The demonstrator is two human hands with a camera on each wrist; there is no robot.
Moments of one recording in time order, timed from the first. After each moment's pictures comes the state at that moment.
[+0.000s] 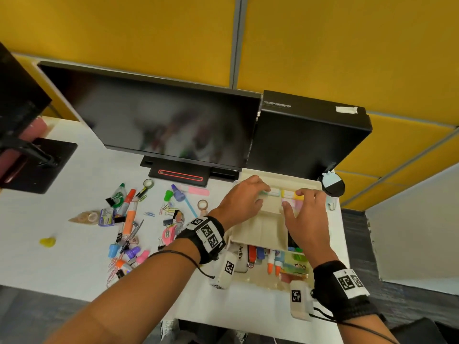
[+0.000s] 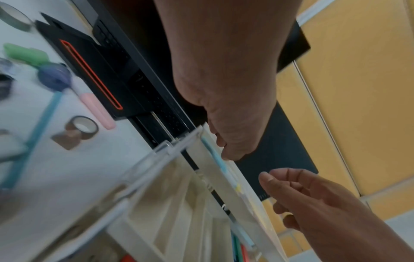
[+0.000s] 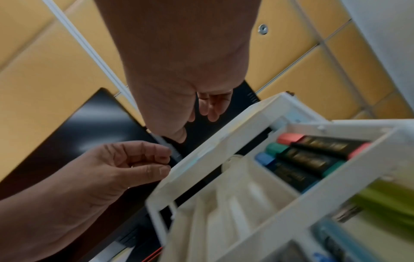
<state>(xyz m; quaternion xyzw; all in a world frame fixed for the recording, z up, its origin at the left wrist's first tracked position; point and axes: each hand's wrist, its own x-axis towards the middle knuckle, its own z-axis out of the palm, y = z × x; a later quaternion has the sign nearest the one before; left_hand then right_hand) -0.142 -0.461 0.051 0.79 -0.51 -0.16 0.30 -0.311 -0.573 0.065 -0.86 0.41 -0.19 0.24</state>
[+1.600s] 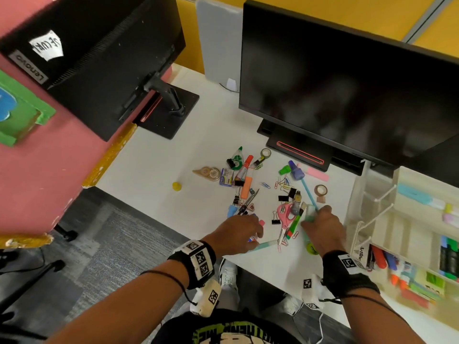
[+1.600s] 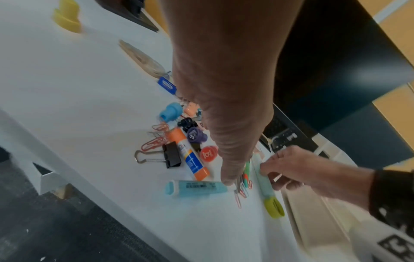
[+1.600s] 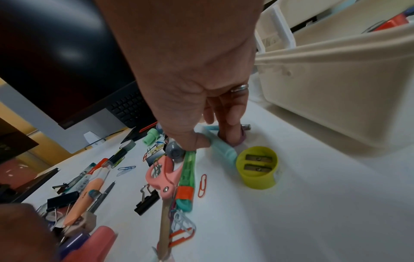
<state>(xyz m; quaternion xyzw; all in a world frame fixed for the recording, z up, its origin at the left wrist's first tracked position) -0.067 -0.086 -0.069 0.81 -0.48 -0.24 0.25 -0.162 -0.342 -0.042 -0.88 0.42 0.13 0.19</state>
